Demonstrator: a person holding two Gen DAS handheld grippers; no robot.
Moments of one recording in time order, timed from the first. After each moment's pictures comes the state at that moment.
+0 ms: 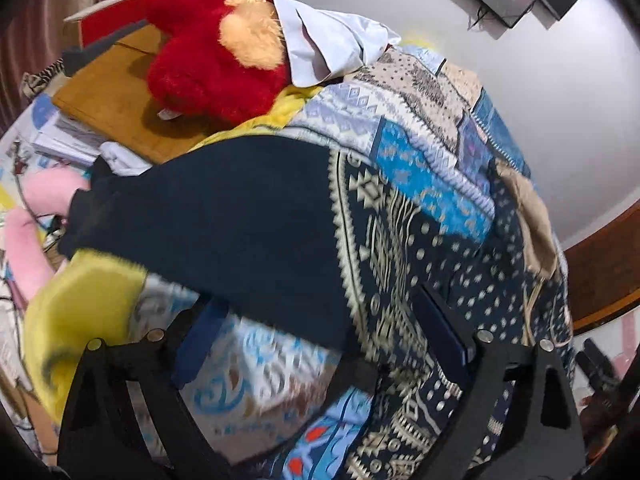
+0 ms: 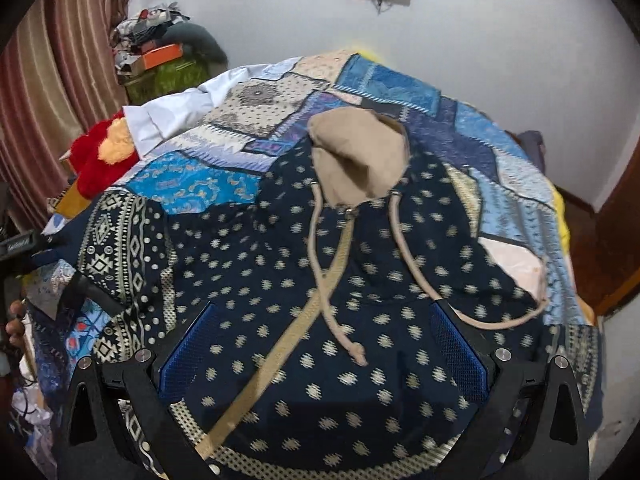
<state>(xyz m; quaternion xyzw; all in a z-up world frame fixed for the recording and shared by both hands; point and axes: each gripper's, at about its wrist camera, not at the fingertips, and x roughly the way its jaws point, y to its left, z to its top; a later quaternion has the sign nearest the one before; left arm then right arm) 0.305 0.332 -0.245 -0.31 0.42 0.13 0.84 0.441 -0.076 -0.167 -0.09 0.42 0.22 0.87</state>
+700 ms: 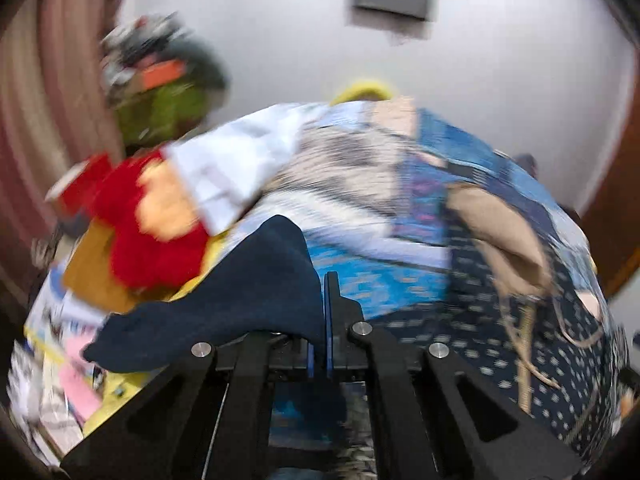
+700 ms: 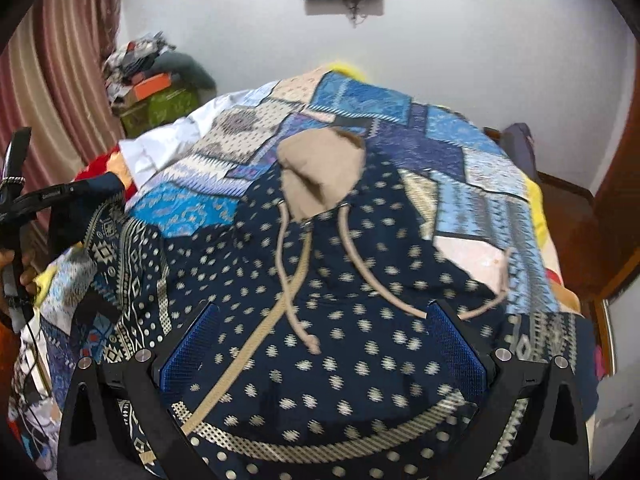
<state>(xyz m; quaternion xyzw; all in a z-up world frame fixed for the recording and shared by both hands) 0.387 0.210 -0.129 -0.08 0.35 0.14 0.92 0.434 -0.142 -0.137 -0.04 0.41 0.20 0.89</state>
